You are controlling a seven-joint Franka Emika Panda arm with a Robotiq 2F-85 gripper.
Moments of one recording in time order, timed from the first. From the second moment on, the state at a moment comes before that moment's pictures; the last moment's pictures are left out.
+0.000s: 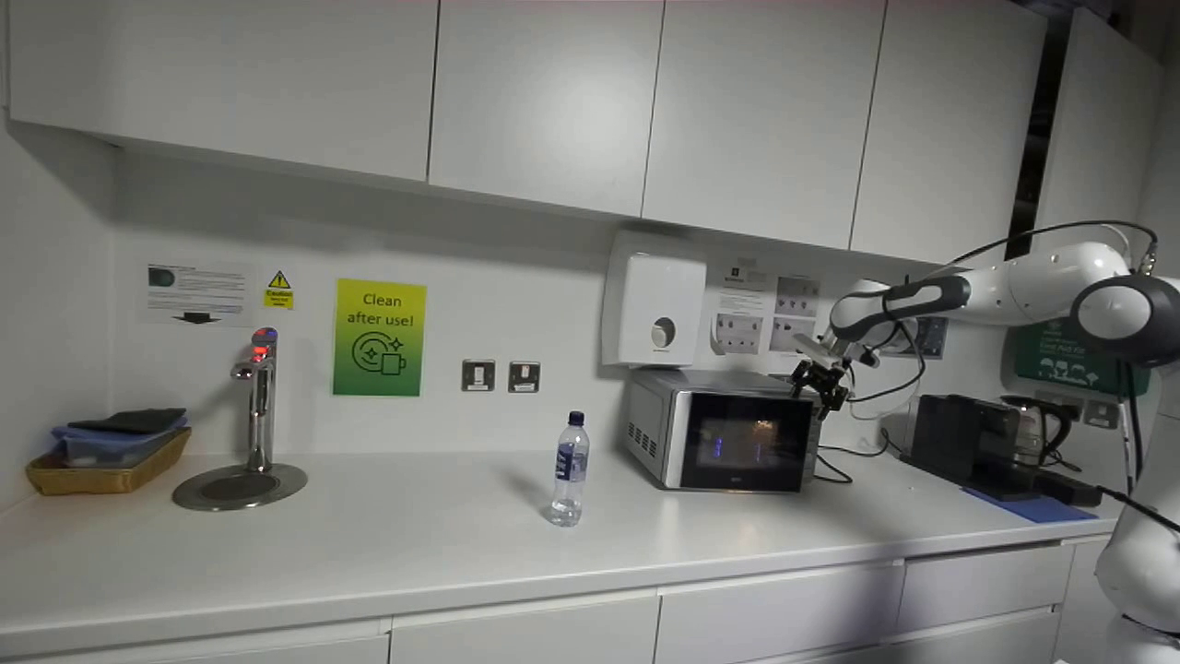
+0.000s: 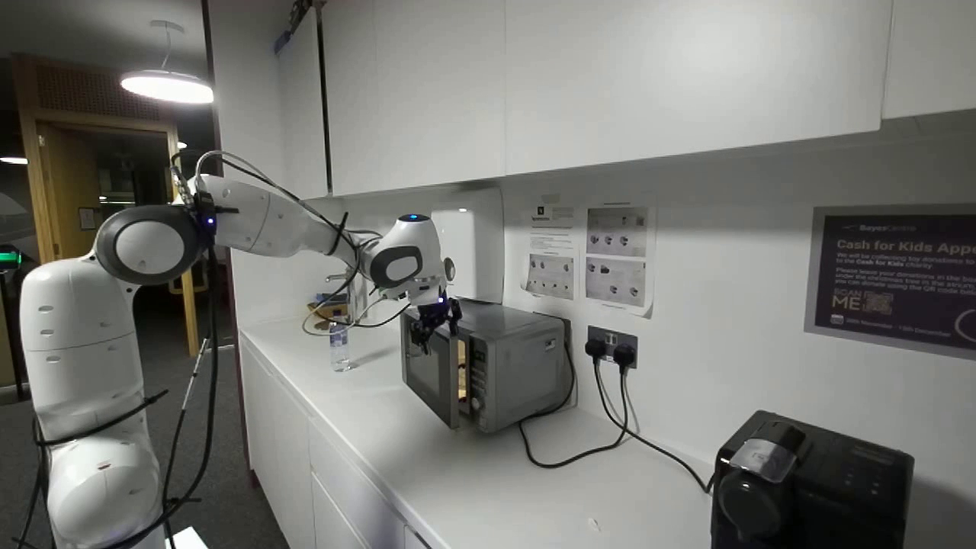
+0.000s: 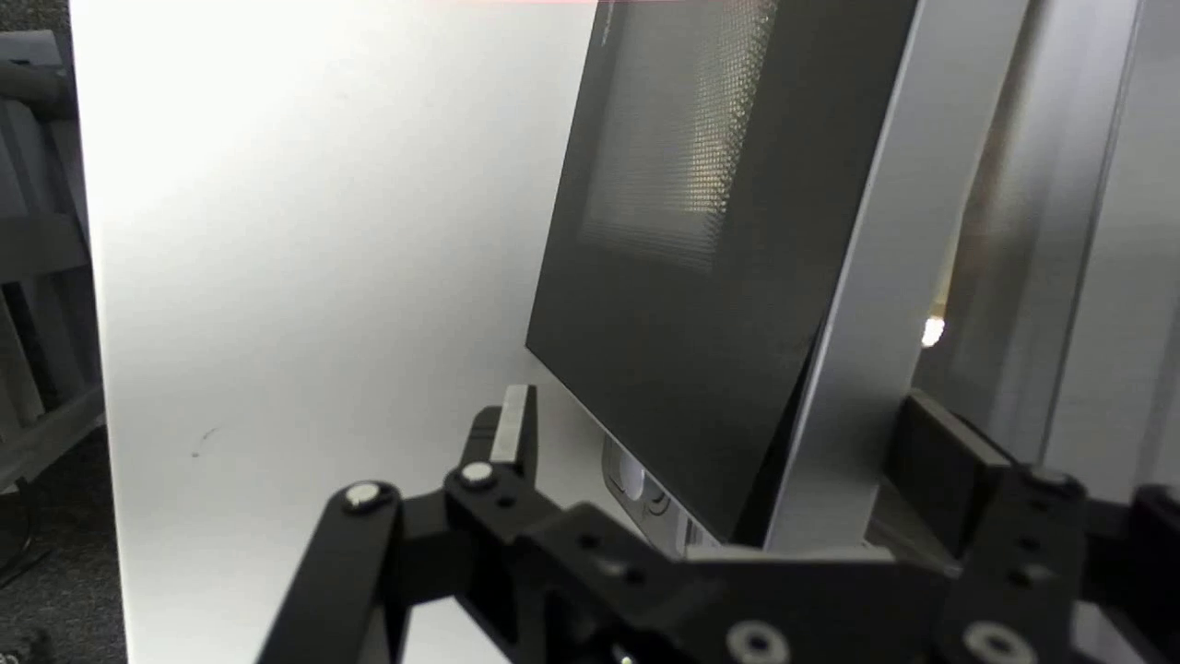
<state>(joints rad) -0.10 -0.02 -0.06 -1.96 0.18 2.25 1.43</state>
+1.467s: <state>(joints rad) -0.05 -0.09 0.00 -2.05 0.07 2.25 1.88</state>
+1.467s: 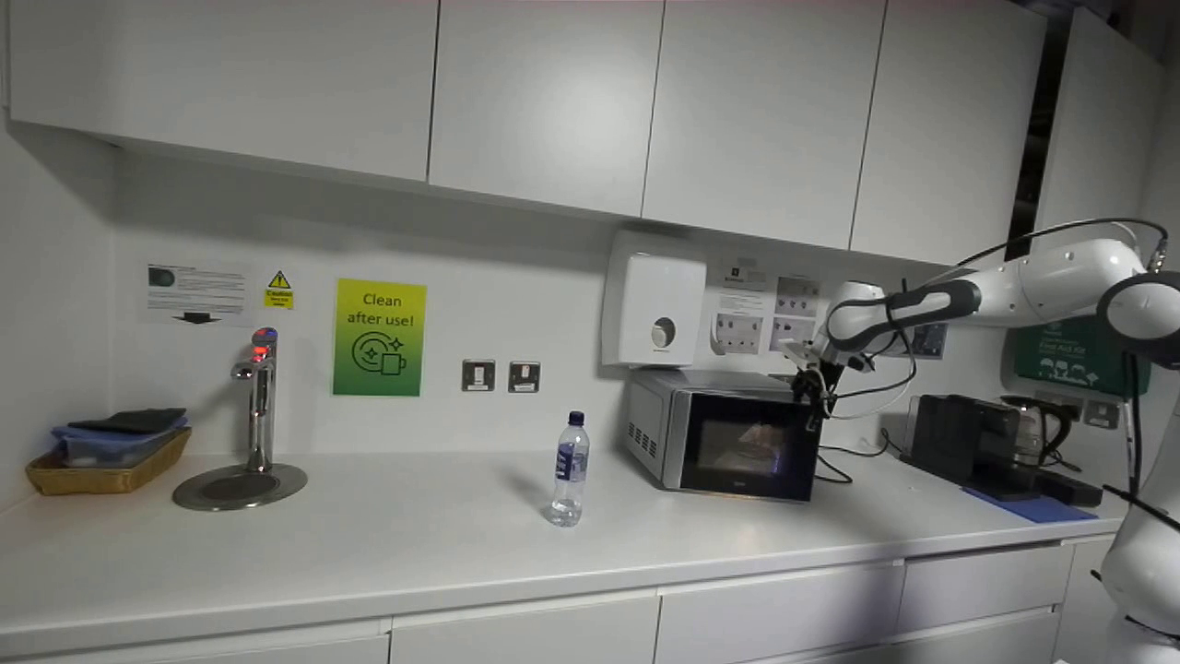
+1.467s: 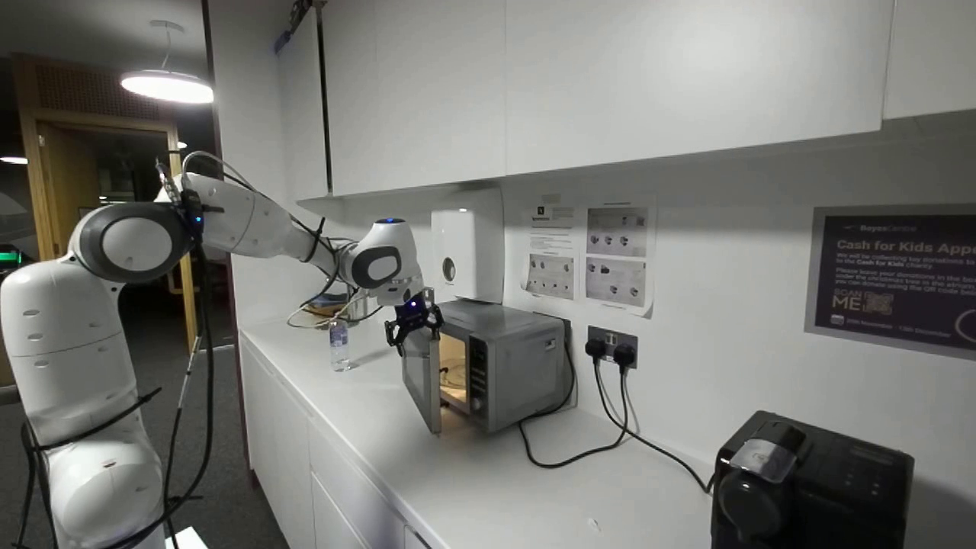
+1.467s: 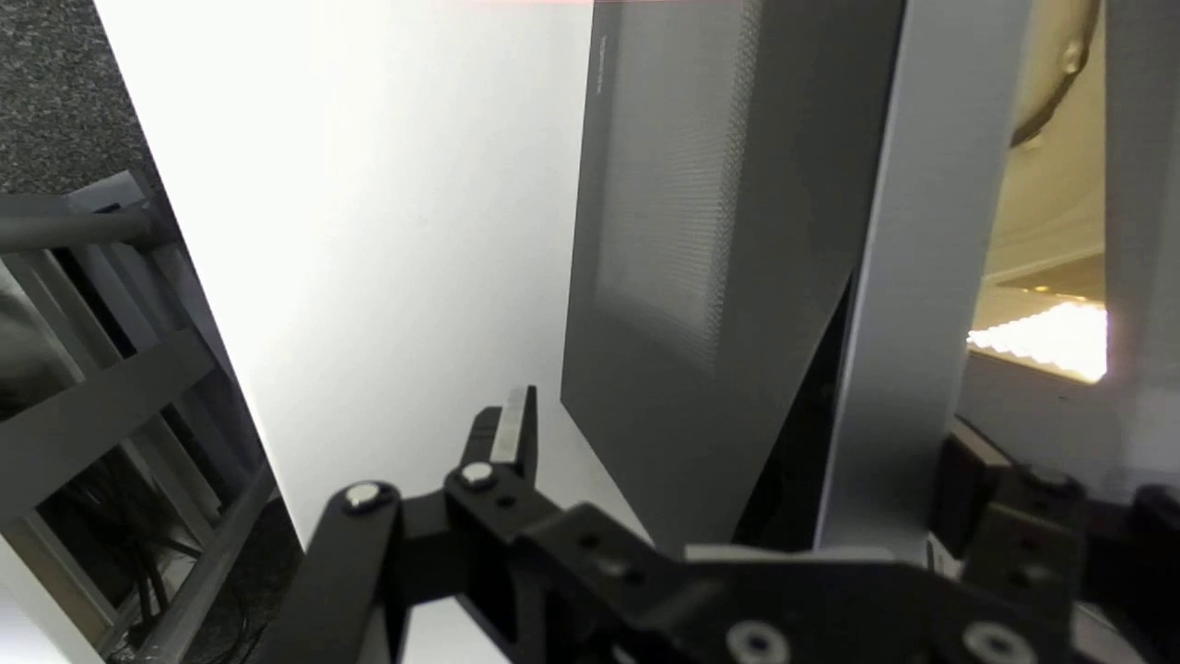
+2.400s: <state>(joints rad) -0.04 -0.14 0.07 -2.13 0.03 2.25 2.18</state>
